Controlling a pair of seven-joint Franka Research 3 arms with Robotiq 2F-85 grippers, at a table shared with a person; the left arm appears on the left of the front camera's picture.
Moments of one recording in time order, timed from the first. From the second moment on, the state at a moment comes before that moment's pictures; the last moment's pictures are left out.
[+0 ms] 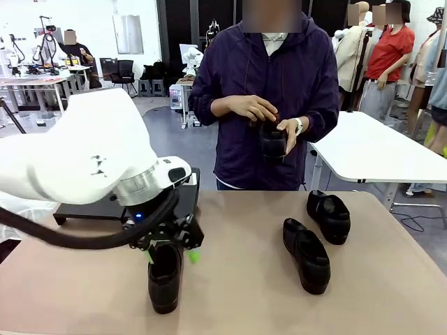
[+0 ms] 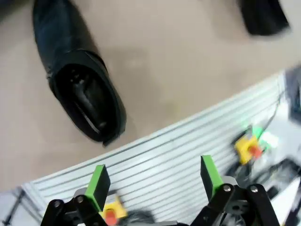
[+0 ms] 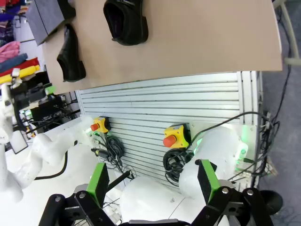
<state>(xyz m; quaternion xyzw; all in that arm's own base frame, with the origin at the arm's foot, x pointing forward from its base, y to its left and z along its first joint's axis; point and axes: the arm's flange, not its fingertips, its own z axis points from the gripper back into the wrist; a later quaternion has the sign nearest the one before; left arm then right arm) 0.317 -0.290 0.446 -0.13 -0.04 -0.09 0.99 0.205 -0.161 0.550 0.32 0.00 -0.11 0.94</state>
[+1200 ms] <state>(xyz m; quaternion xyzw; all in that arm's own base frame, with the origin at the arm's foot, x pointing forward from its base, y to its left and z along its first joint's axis) 0.376 -0.318 0.383 -0.05 -0.05 0.08 0.99 0.205 -0.161 0.550 0.32 0.00 -0.11 0.94</state>
